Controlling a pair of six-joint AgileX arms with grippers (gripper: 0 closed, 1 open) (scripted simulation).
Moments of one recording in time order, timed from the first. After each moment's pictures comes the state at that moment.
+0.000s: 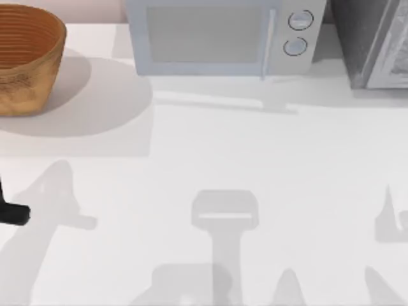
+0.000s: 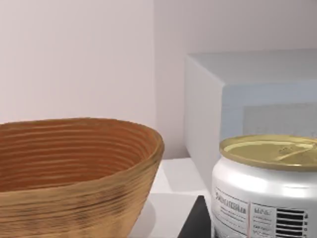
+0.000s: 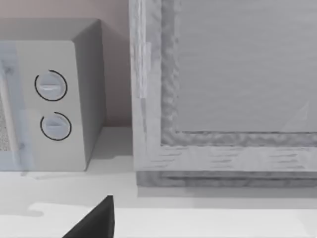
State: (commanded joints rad) left arm -0.06 0.26 0.14 0.15 0.13 0.01; right arm 0.00 0.00 0.00 0.00 0.00 0.00
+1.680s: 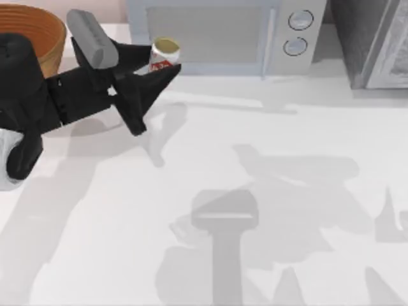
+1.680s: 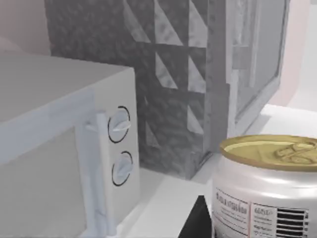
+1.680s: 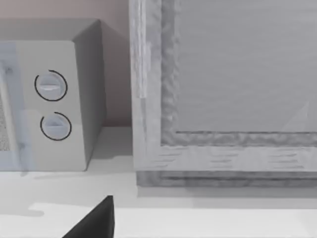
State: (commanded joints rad) left arm -0.24 1.74 0.75 0.97 0.86 0.06; right arm 0.00 0.00 0.00 0.00 0.00 0.00
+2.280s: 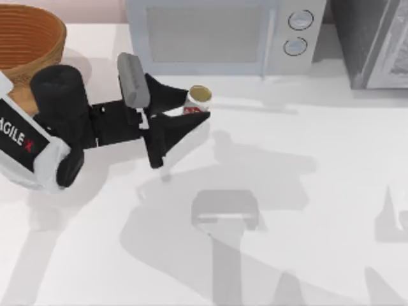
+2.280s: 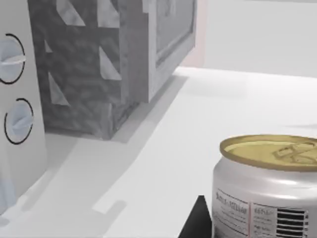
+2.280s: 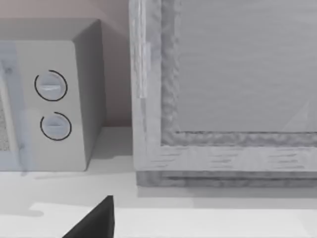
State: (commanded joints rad) left arm -0.28 2.16 0.89 1.20 1.09 0.05; right arm 0.00 0.00 0.00 0.00 0.00 0.00
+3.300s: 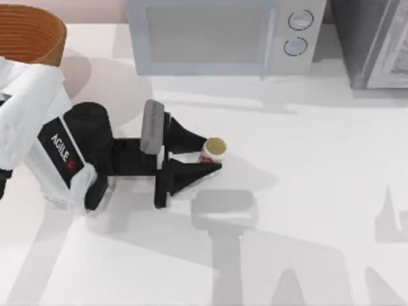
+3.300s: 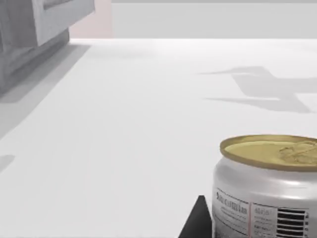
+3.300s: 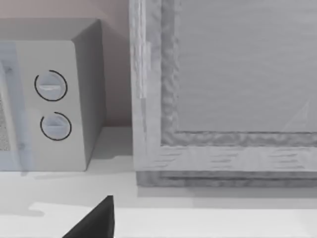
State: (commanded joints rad) left arm -0.31 2.50 1.03 1.43 1.31 0.04; right arm 0.00 0.00 0.00 0.00 0.00 0.00
